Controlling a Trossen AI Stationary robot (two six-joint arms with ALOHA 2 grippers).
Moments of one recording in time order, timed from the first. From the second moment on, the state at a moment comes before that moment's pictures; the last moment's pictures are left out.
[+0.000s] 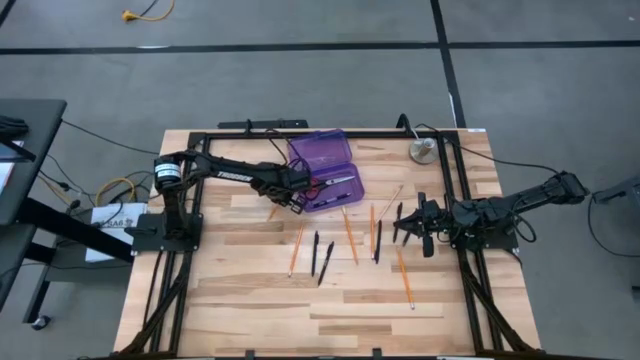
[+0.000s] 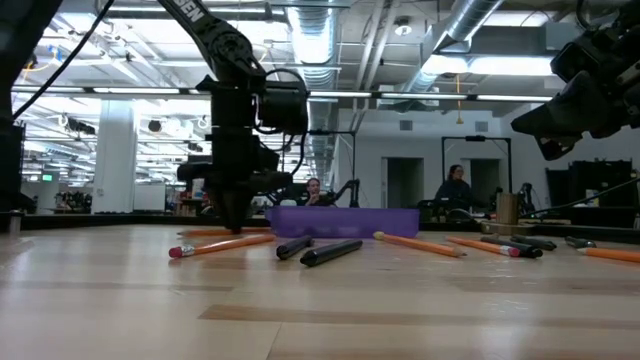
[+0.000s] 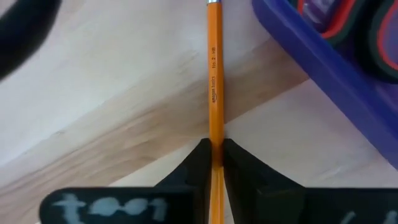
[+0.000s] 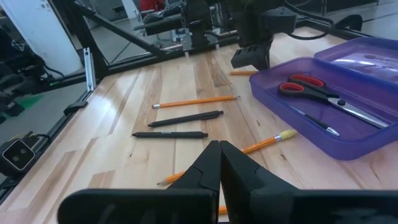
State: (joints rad) left arm 0.28 1.89 1.13 -0.75 -0.26 -0.78; right arm 0.28 0.31 0.03 0.03 0.26 0.26
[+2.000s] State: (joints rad) left arm 0.18 2.15 1.79 -0.86 -0.27 -0.32; right arm 0.28 0.31 0.03 0.05 0.25 0.26
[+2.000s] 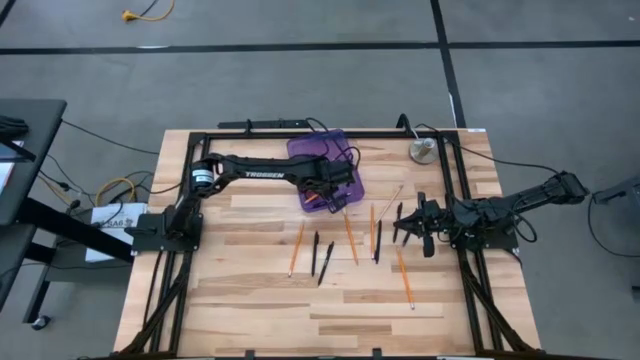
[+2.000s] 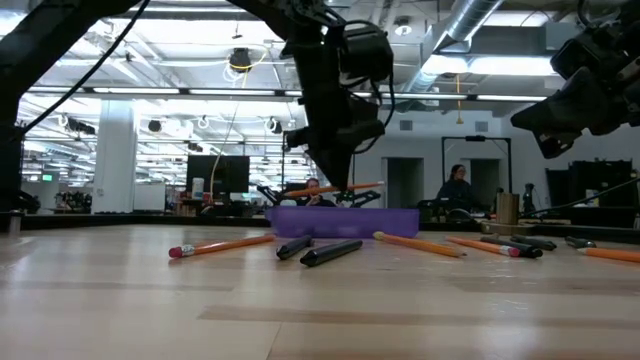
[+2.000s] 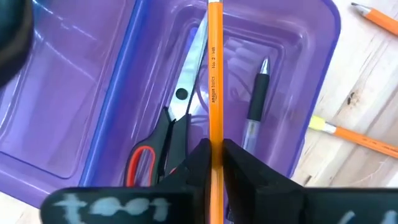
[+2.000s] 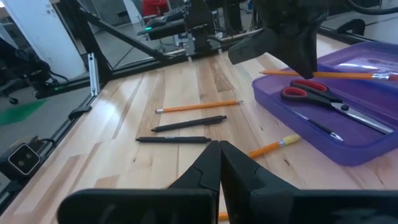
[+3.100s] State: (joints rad) left arm 0.12 2.09 1.93 -1.06 -0.22 -0.37; right arm 0.28 0.31 0.03 0.04 0.24 0.26
